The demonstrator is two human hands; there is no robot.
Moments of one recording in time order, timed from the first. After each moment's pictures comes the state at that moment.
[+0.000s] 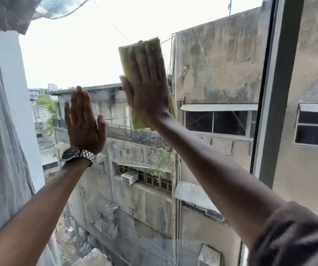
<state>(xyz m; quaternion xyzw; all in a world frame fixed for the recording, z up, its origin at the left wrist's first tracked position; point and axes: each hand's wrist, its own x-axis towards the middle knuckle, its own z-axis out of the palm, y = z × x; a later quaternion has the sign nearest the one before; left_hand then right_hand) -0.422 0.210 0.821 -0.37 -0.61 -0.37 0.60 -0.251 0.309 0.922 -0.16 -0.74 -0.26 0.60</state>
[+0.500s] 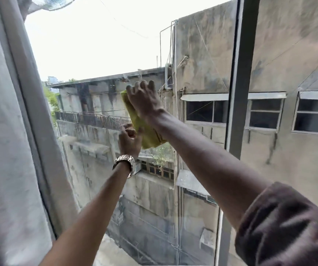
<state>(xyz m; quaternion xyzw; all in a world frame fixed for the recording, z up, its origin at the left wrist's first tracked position) -0.259 0.218 0.775 -0.33 -0.63 -0.70 0.08 -0.178 0.250 0.908 -0.19 -0.88 -0.25 0.36</state>
